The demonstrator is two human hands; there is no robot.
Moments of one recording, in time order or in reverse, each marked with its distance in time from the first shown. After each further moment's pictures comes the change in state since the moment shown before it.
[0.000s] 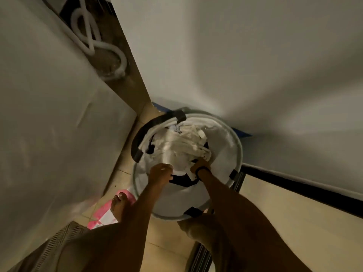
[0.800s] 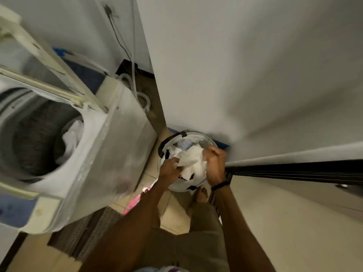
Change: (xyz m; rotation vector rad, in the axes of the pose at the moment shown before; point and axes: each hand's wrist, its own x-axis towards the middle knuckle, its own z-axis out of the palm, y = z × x) left_hand -0.322 0.074 -0.087 0.386 0.136 0.554; right_hand -0.510 -0.032 -0.191 1.276 0.482 -0.536
